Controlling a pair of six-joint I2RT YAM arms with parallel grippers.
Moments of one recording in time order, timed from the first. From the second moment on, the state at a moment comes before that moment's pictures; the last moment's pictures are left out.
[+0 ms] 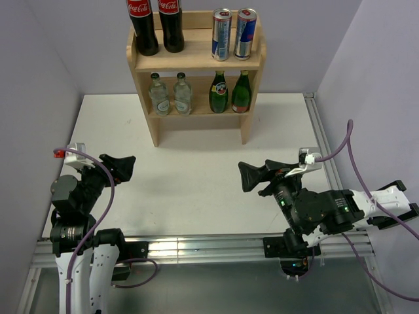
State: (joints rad) left arm 0.07 0.36 0.74 -0.49 0.32 -0.51; right arm 1.76 0.73 1.09 -0.50 1.43 0.58
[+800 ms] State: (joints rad) left arm 0.07 0.35 0.74 -0.49 0.32 -0.51; right arm 1.76 0.71 1.05 -0.37 1.40 0.45
